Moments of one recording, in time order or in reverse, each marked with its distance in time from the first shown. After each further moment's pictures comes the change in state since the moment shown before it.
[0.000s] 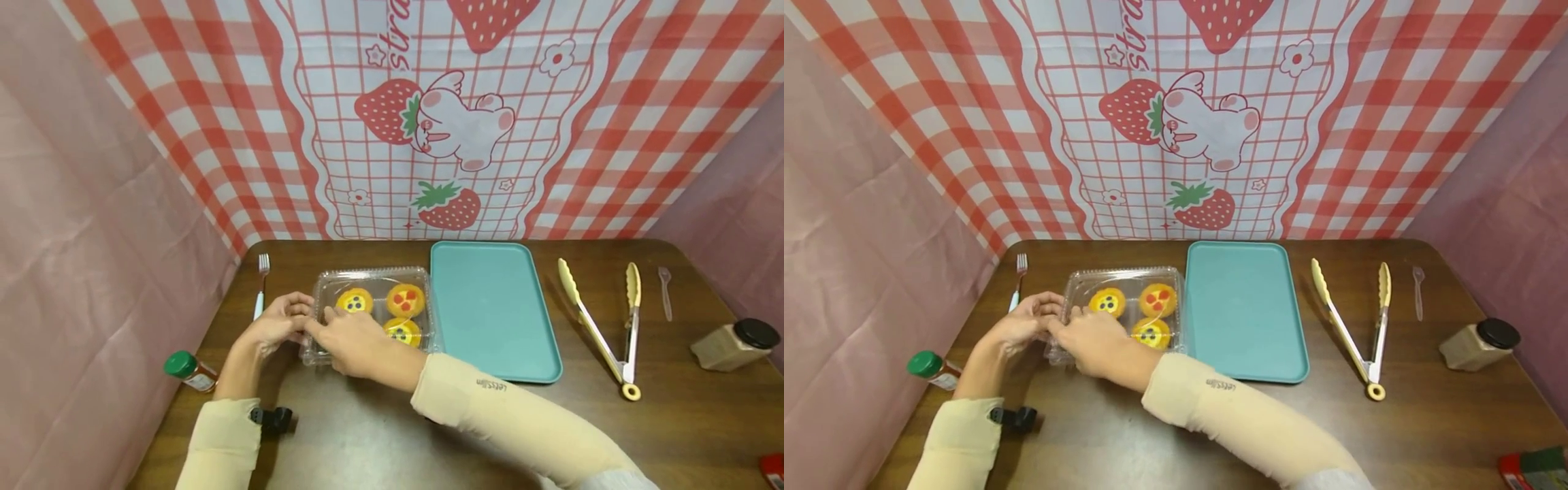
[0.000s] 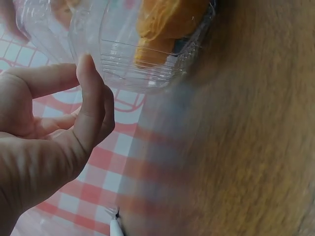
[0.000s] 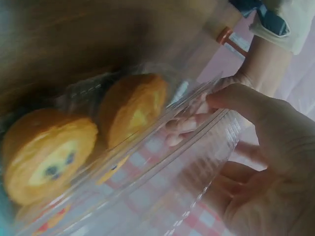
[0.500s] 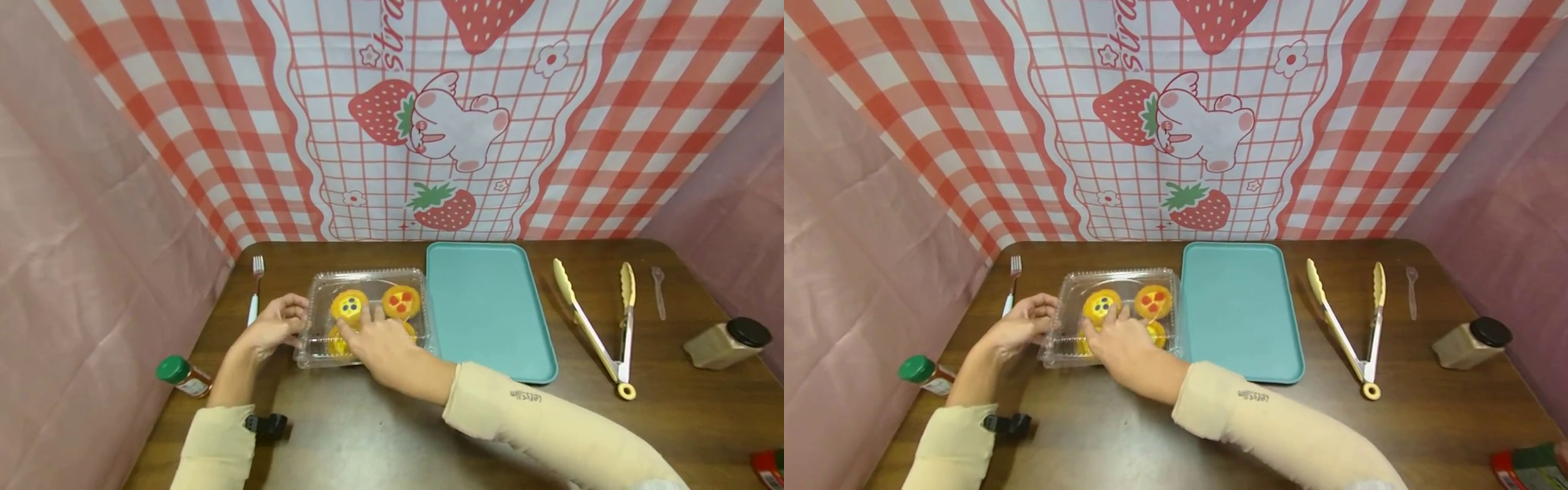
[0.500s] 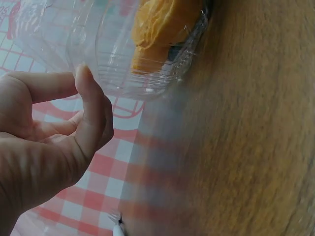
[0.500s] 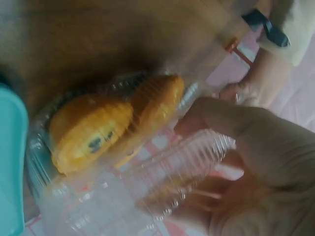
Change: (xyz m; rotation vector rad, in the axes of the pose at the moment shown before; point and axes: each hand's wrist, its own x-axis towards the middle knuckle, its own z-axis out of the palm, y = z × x) left_hand -0.001 0.005 0.006 0.048 0.040 0.024; right_hand -0.039 0.018 -0.001 -0.123 -0.132 0.169
